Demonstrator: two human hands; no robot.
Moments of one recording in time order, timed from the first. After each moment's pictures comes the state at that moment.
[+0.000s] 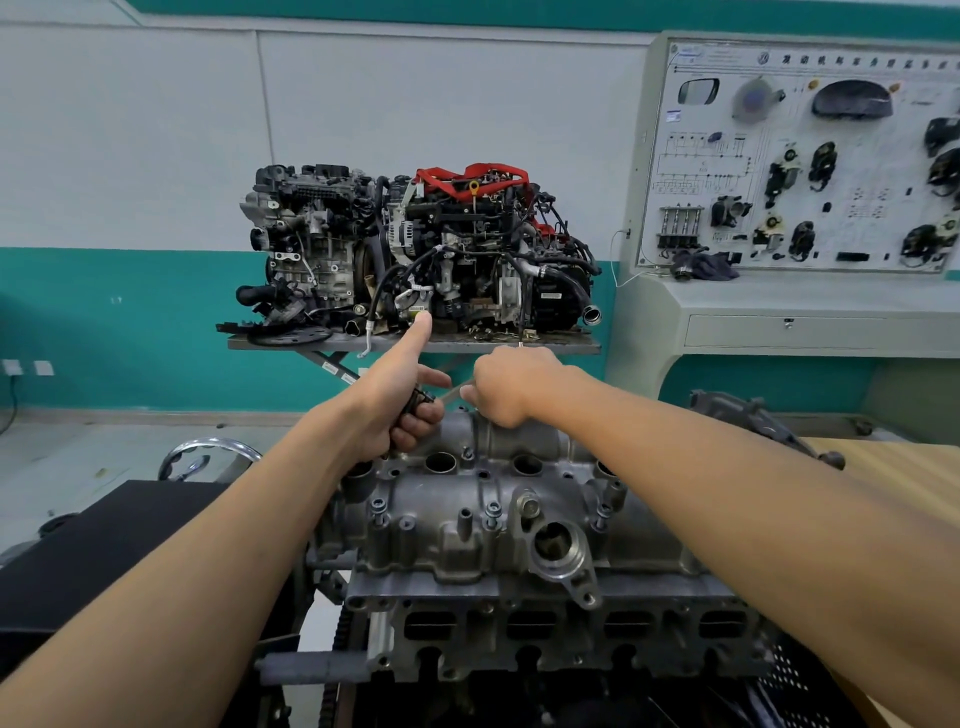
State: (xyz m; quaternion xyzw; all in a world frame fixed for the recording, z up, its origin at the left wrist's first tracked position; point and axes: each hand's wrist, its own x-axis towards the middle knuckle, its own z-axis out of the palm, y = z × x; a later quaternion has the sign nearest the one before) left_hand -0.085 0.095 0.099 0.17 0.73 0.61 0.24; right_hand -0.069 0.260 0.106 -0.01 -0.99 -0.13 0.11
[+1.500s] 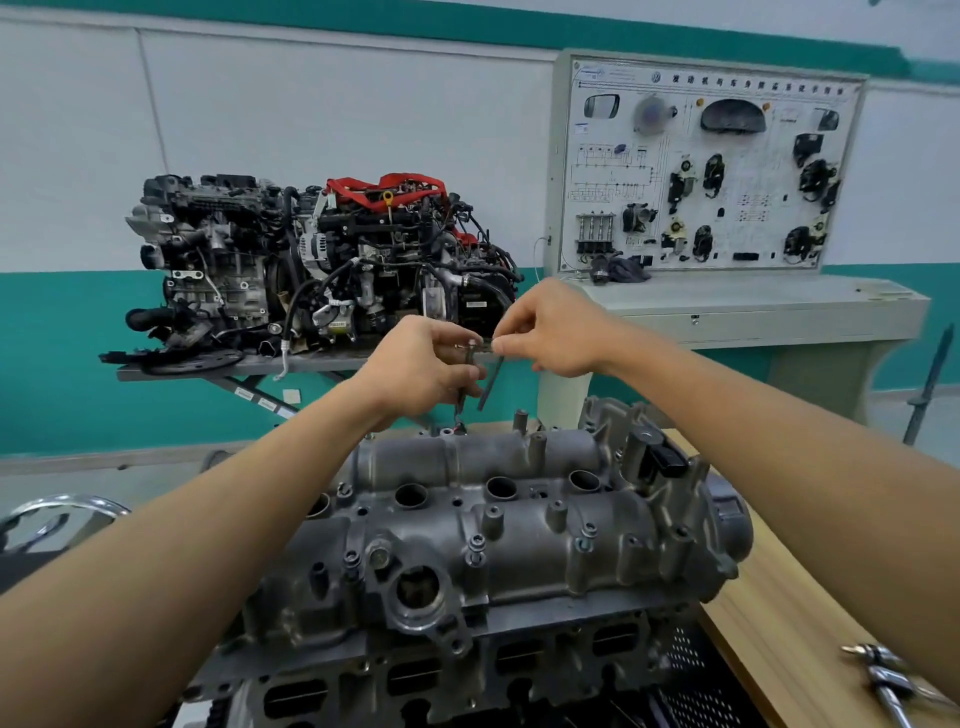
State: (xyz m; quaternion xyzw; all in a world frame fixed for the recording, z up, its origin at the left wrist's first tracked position) left_hand -0.066 0.221 0.125 0.40 0.73 0.54 0.08; right_hand 0.018 0.389 0.164 0.00 -0.95 0.19 0.24
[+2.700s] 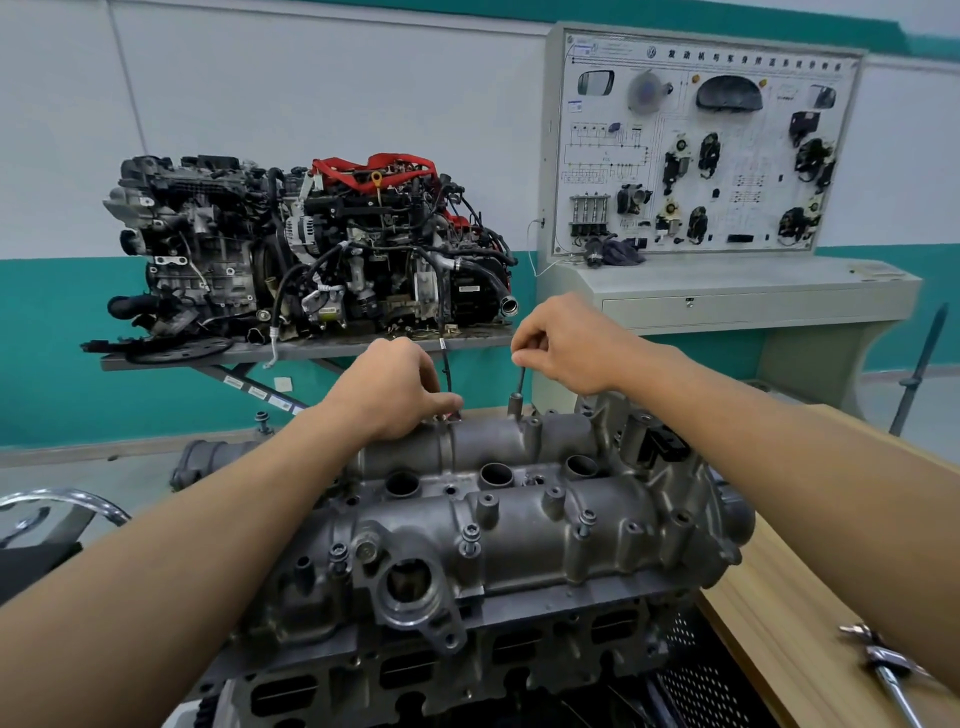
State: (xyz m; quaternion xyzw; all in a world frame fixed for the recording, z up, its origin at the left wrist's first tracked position) left_hand -0.087 0.216 0.097 0.39 0.88 0.24 -0.13; right_hand 0.013 0.419 0.127 0.01 -0.96 0.09 0.25
